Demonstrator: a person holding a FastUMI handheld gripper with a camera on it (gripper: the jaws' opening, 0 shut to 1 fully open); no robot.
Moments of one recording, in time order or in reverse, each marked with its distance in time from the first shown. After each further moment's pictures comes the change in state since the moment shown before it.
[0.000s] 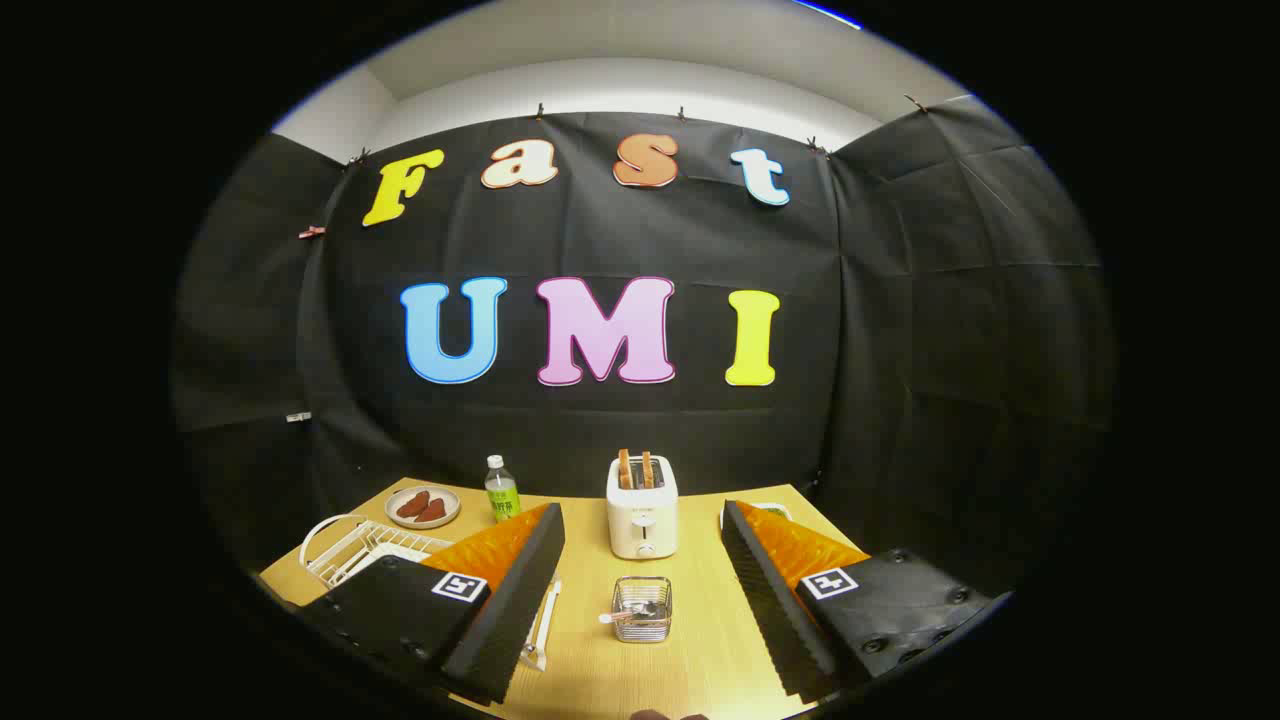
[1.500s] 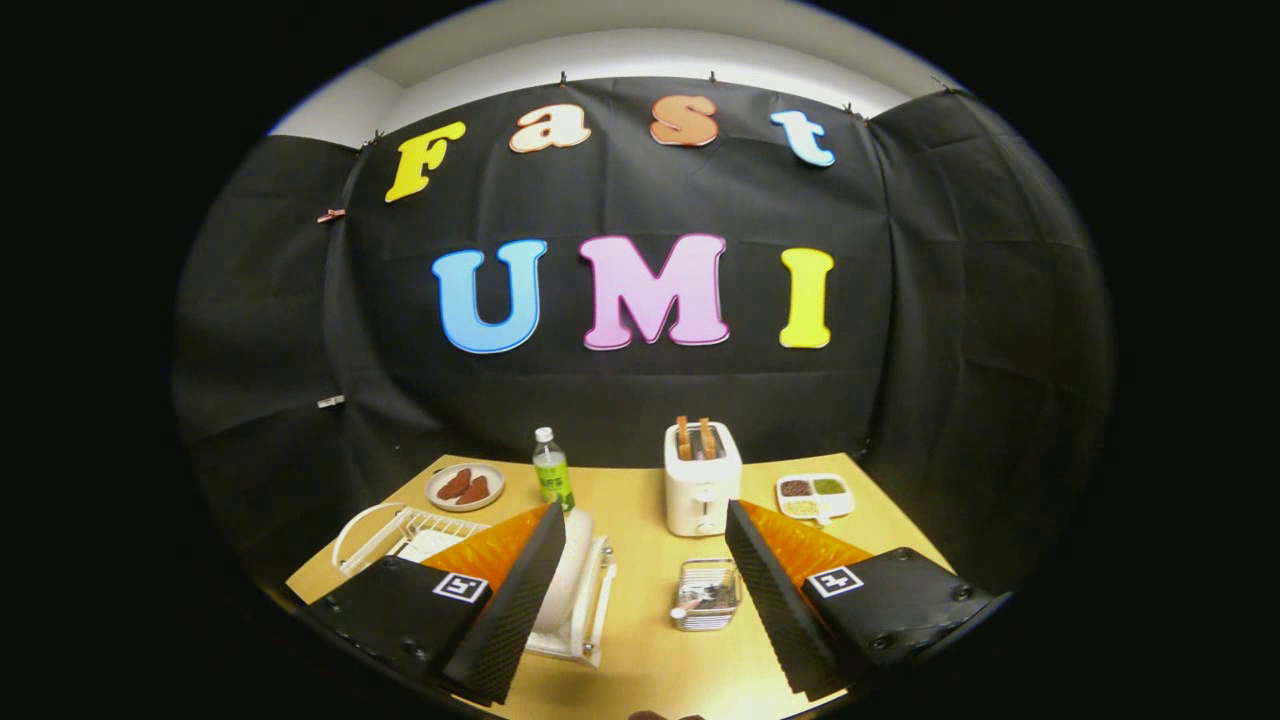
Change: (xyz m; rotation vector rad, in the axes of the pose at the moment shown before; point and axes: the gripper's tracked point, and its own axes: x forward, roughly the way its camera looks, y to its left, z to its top) arm 0.046 0.073 -0.033 0.054 0.159 0.127
